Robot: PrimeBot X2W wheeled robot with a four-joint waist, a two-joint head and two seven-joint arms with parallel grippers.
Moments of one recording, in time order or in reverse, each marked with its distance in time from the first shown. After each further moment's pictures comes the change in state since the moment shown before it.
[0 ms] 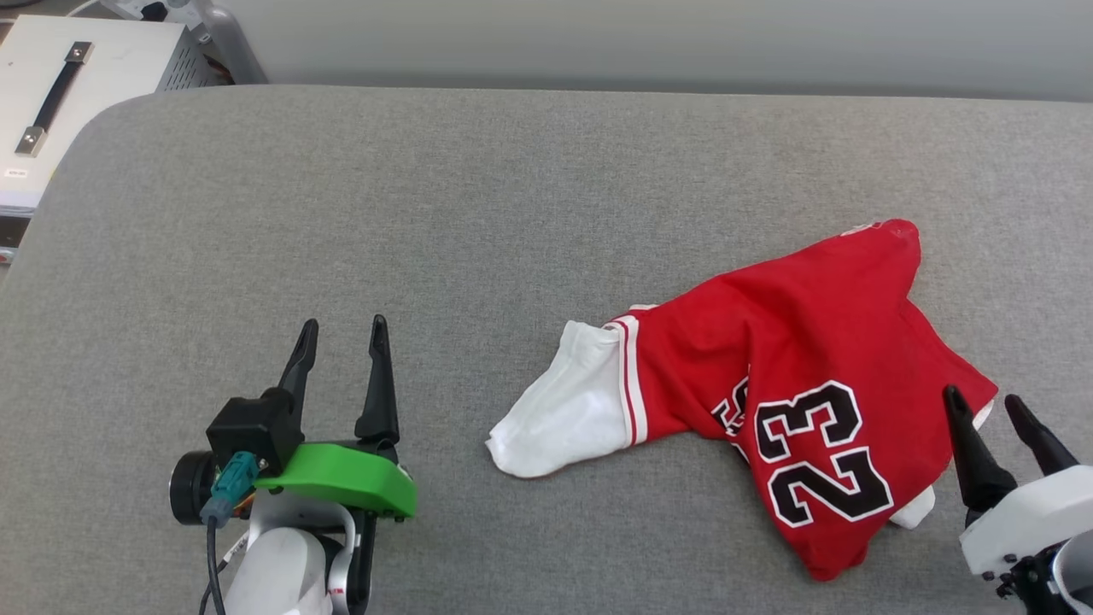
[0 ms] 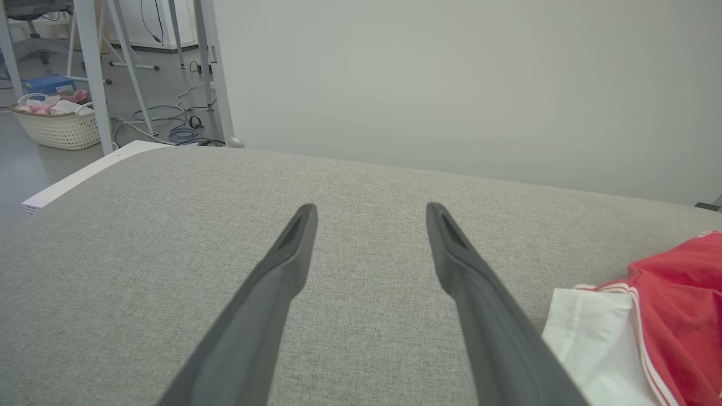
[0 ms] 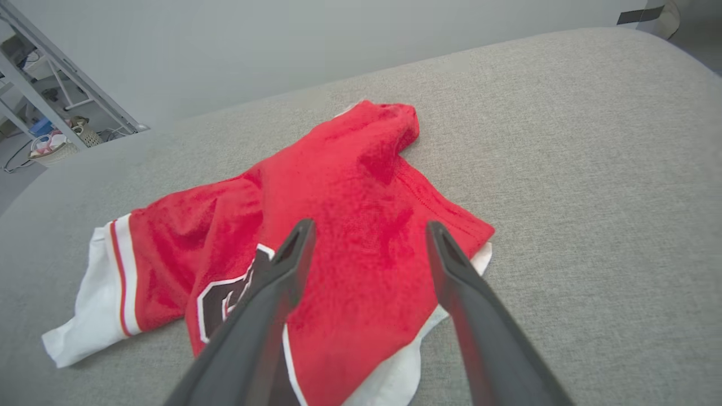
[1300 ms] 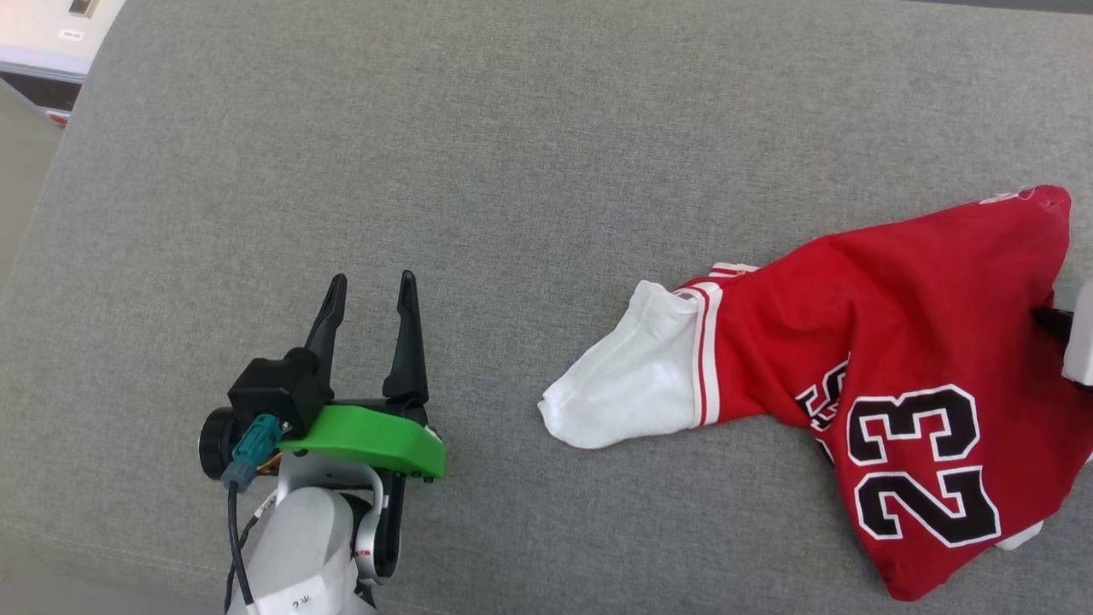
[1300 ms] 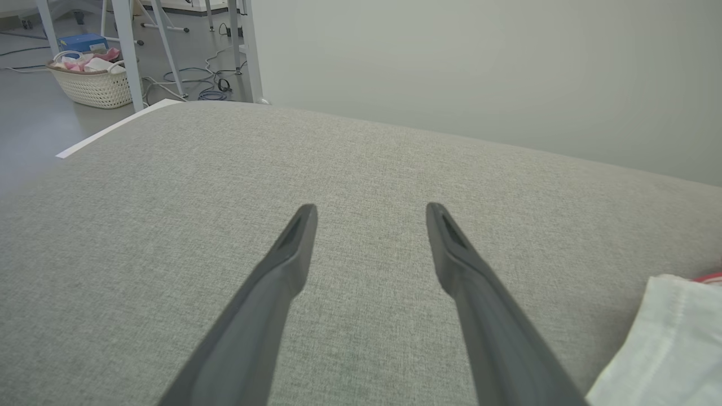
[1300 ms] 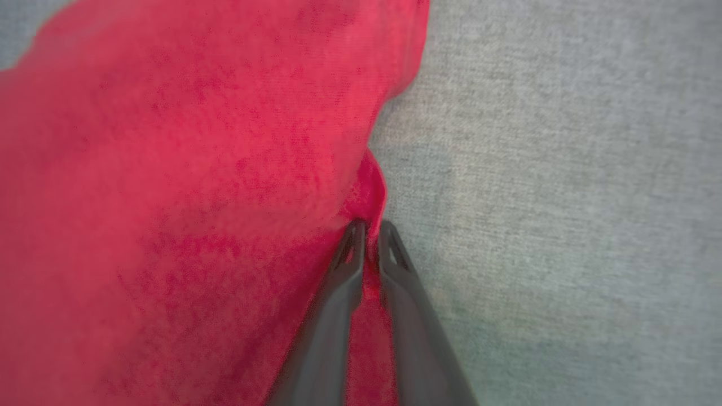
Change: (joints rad) left arm -0.083 -0.036 -0.030 0.021 -0.016 -0.002 -0.019; right arm -0.582 -0.427 0.202 0.608 0.196 0.000 0.569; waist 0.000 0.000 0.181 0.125
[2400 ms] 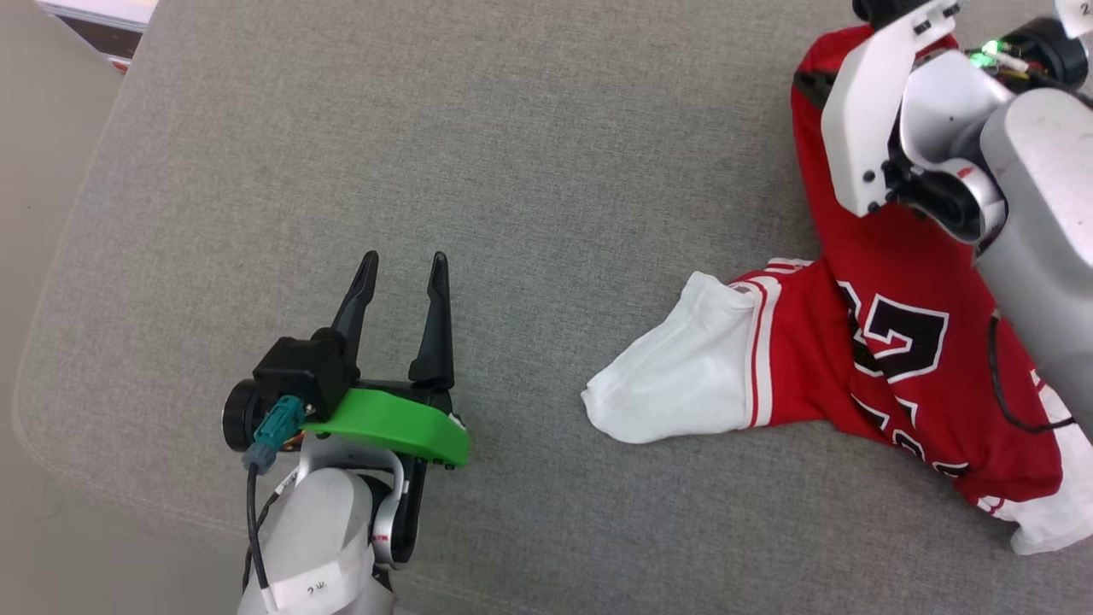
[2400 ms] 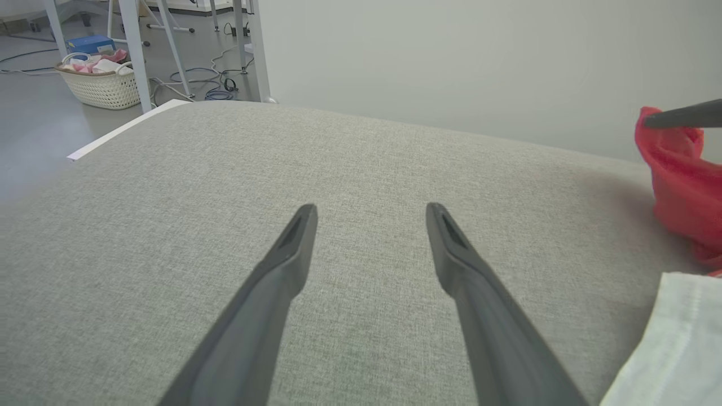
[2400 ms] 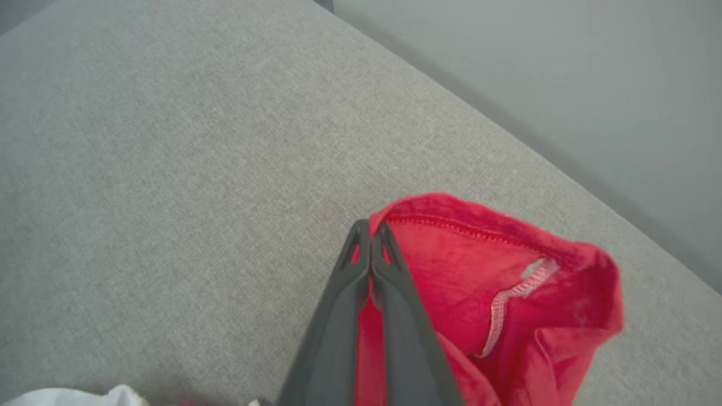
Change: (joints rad) left arm -0.041 -0.013 -0.033 0.007 0.006 -0.034 0.000; right arm -0.595 0.115 0.708 0.171 0.076 0.000 -0.361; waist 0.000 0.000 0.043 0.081
